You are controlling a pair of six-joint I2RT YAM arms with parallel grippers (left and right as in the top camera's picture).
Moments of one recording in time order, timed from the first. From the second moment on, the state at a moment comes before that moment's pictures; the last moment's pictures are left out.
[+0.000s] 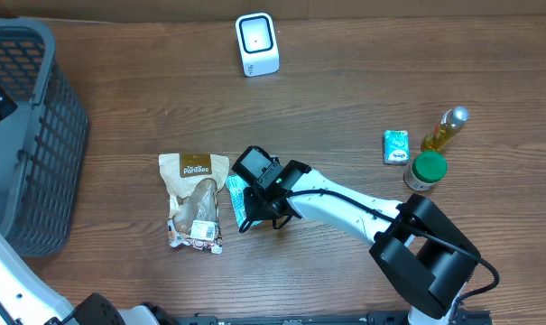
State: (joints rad) left arm 0.66 1.53 1.89 -1.13 0.16 -0.10; right arm 0.86 1.92 1.24 -0.63 -0.09 0.73
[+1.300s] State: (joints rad) left arm 0.66 1.53 1.89 -1.13 0.16 -0.10; right arm 0.80 1.92 1.30 -0.70 -0.07 0.67
